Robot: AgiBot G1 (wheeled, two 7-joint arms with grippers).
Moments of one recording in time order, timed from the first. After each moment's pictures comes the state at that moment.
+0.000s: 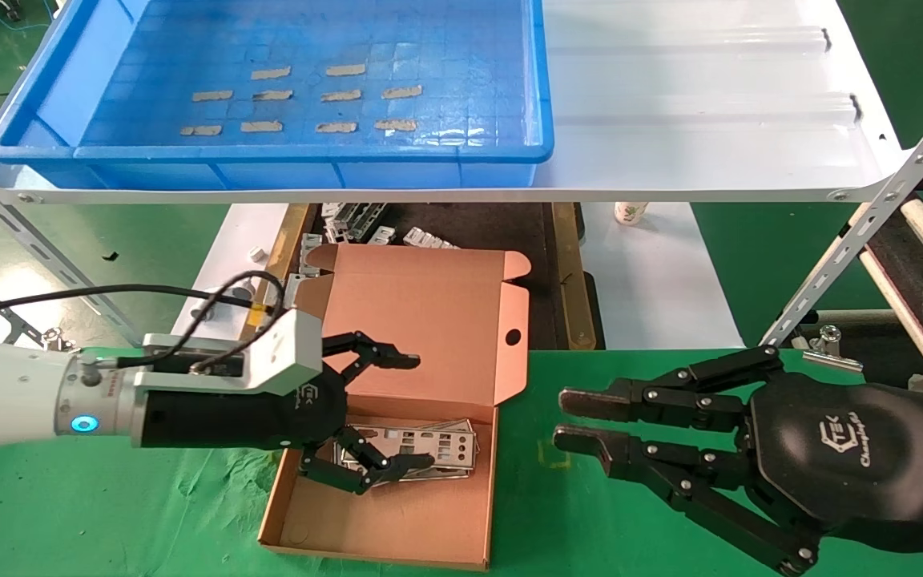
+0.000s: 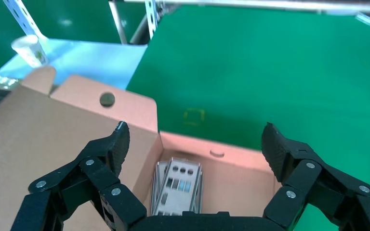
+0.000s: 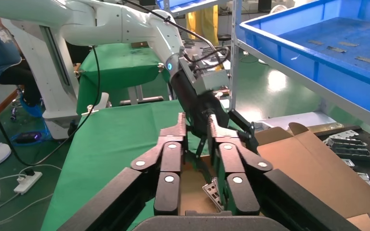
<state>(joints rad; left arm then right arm) -1.41 0.90 0.74 -0.73 1.03 1.37 0.17 1.11 -0.56 -0.41 1.26 -0.64 -1.44 0.12</state>
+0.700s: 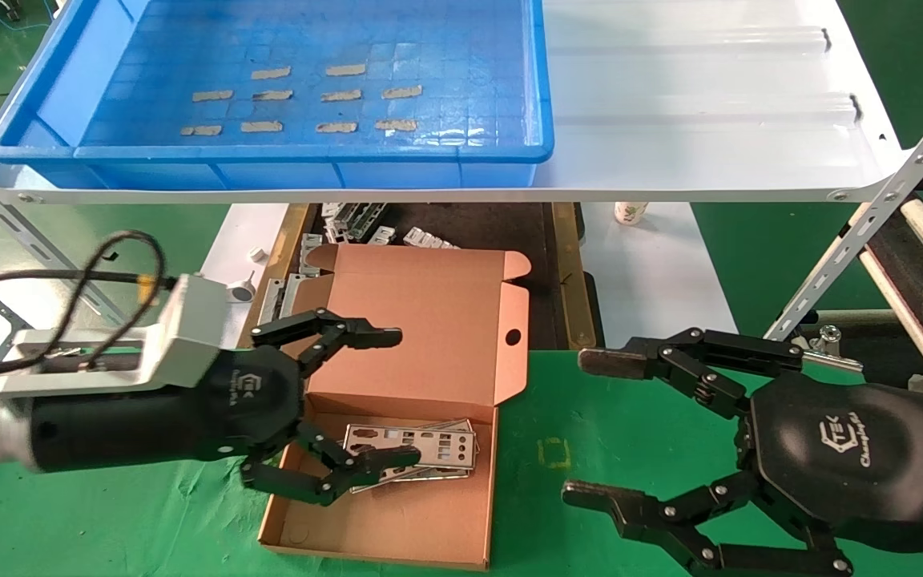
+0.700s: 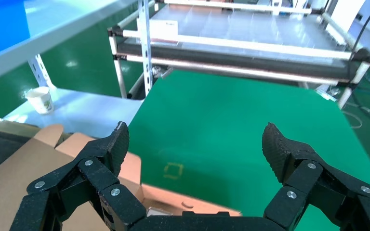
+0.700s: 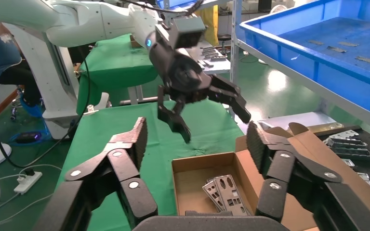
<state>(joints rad) -1.25 0.76 0.51 -1.00 0.89 1.43 0.00 1.11 -0.56 -0.41 1.26 -0.64 -1.44 0.12</state>
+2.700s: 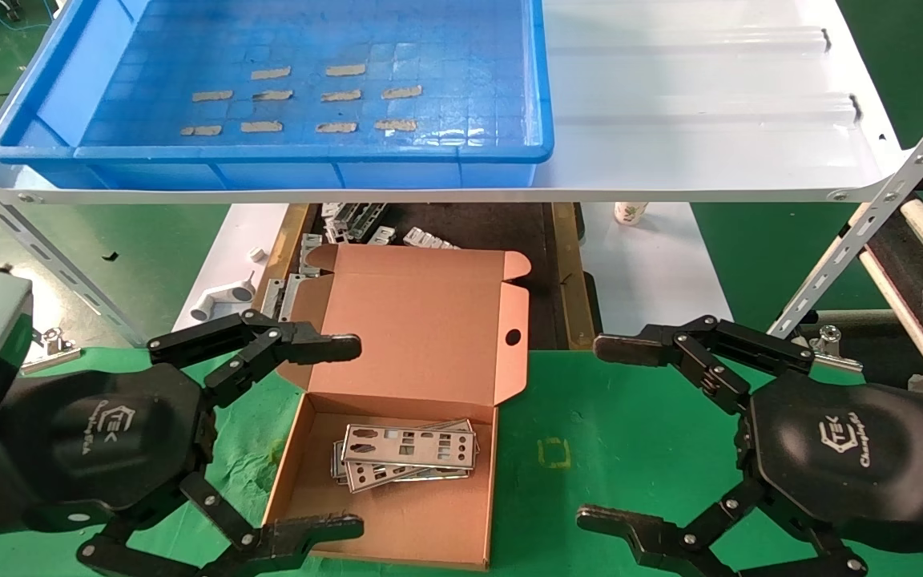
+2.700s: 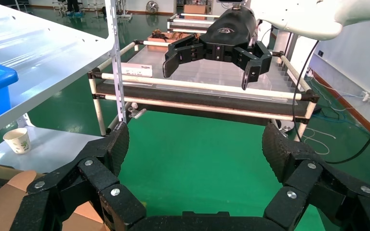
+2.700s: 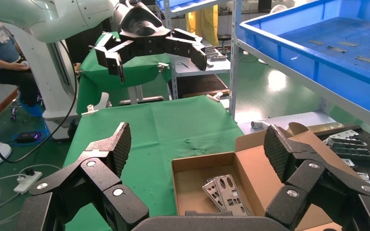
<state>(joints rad) -1.07 0.61 0.28 -1.28 0.73 1.50 -0.19 1.11 -0.56 -0.41 1.26 -0.64 -1.44 0.12</state>
